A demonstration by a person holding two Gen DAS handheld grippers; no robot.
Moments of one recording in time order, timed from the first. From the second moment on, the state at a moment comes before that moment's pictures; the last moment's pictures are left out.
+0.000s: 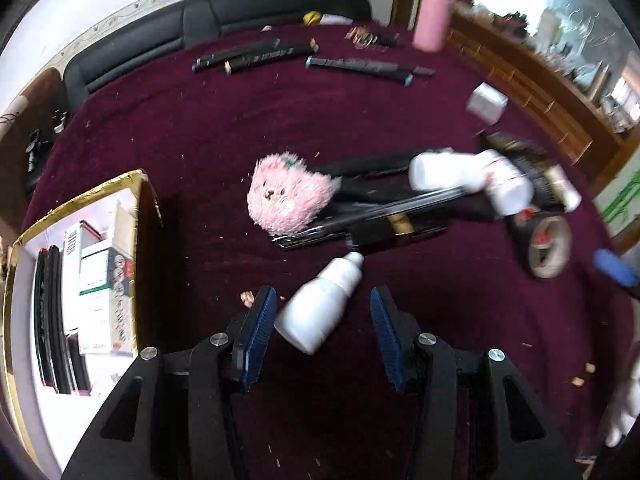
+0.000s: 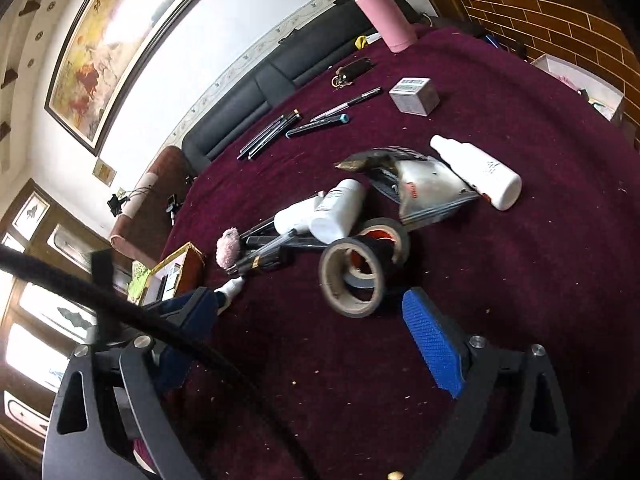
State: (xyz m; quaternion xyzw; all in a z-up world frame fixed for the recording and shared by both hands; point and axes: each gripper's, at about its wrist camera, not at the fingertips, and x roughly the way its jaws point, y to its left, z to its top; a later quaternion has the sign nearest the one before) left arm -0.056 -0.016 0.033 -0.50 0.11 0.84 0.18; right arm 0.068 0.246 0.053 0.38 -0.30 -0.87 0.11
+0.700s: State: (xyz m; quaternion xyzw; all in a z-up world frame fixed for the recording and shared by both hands) left arm -0.015 -0.016 0.040 -0.48 0.06 0.84 0.26; right arm 0.017 0.169 0.023 0.43 0.00 -0.90 0.07
